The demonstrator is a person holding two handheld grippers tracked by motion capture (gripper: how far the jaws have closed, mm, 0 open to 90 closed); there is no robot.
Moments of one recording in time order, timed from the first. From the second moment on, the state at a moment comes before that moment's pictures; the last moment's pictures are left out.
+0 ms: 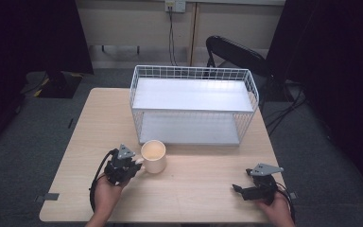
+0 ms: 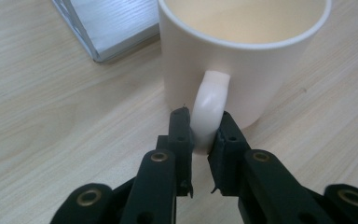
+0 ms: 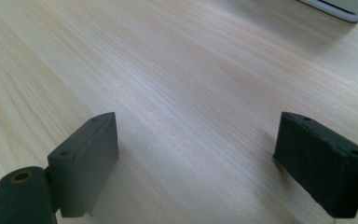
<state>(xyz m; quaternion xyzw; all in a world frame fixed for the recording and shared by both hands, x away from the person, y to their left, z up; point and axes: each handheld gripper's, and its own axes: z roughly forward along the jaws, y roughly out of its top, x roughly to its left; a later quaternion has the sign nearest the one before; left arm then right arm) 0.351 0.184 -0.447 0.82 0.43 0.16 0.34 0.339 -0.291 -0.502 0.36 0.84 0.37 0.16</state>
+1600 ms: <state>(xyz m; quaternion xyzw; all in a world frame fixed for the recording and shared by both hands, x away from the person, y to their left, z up) 0.372 0.150 -0.423 0.80 0.41 0.19 0.38 0.339 -0.291 -0.502 0.36 0.84 0.37 0.16</state>
